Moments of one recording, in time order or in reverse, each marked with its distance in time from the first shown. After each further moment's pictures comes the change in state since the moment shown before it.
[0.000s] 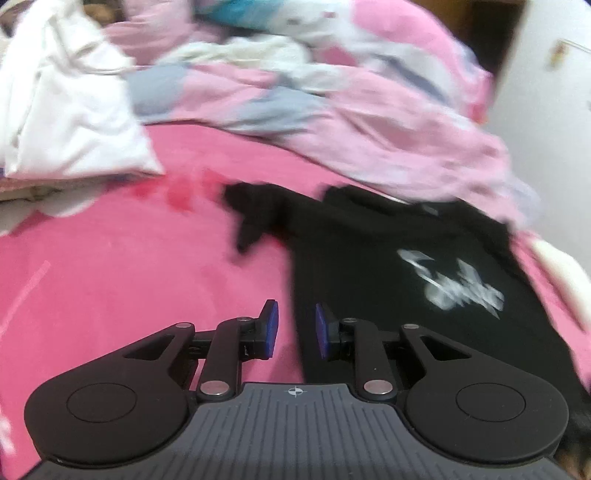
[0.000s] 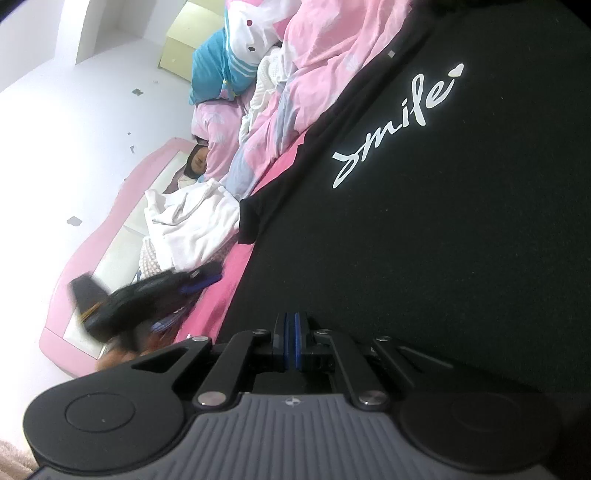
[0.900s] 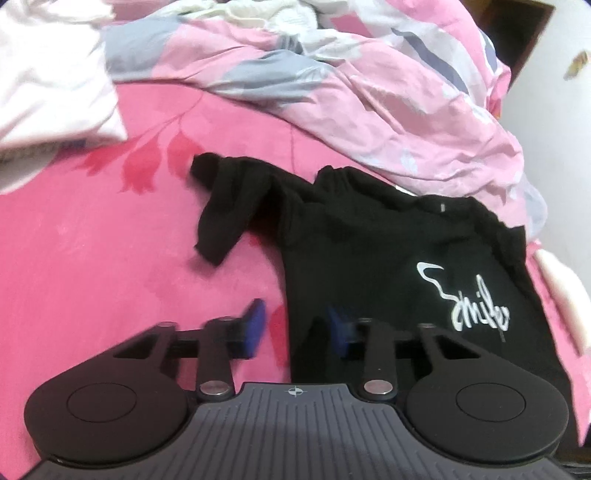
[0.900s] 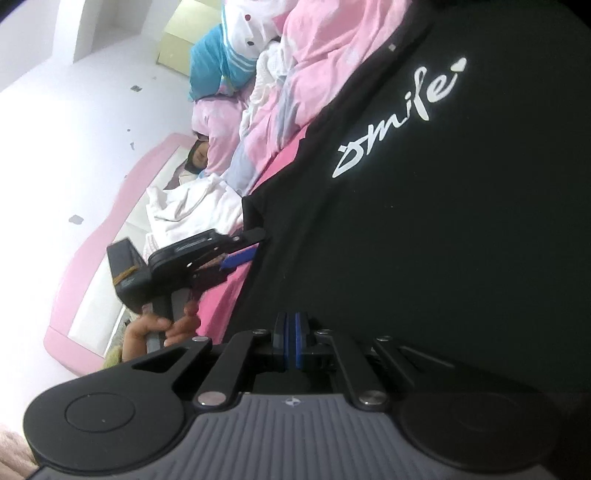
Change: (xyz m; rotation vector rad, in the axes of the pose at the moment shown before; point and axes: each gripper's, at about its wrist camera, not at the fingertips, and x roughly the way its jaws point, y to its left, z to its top) left arm 0.082 0.010 0.029 -0.104 0.059 0.030; right arm 0.040 0.001 0.030 0.016 0.022 0.000
